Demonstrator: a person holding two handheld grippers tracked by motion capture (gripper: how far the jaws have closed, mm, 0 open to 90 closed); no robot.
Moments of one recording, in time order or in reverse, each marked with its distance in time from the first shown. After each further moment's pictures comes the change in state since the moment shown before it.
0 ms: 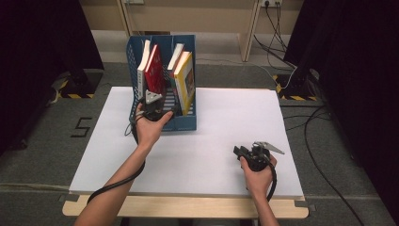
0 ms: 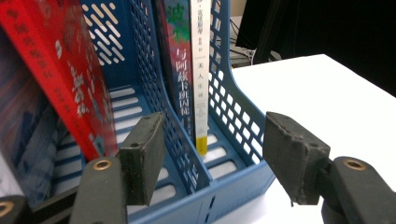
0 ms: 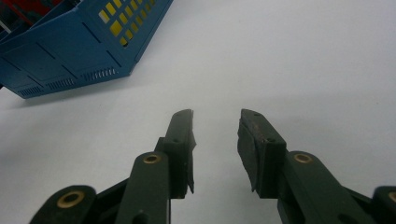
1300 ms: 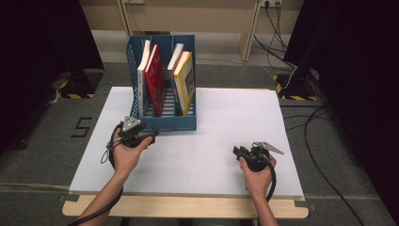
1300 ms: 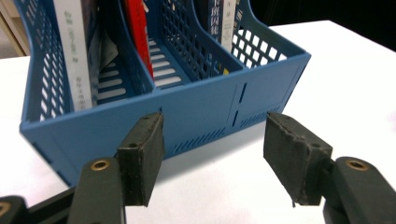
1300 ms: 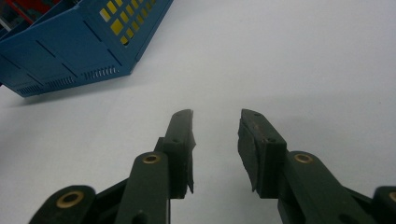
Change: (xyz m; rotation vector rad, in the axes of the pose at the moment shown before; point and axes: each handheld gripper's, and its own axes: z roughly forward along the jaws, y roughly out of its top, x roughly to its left) left arm 0.032 -0.071 -0.058 0.020 0.002 0.005; right arm 0.002 -0.001 0.000 0.003 -0.005 0.001
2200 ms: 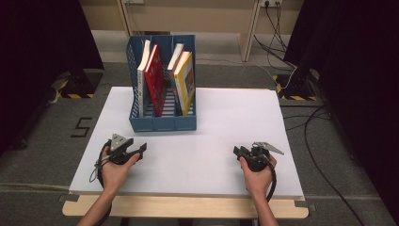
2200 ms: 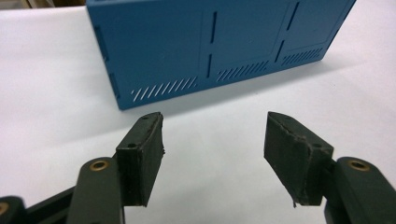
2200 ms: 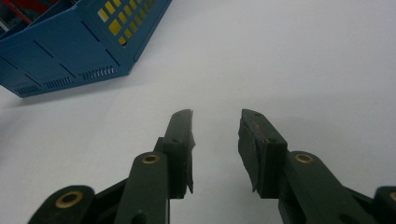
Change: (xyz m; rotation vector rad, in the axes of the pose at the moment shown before) left arm 0.031 -0.063 -0.018 0.026 0.060 -0.011; right arm -0.001 0.000 0.000 -0.003 -0.006 -0.006
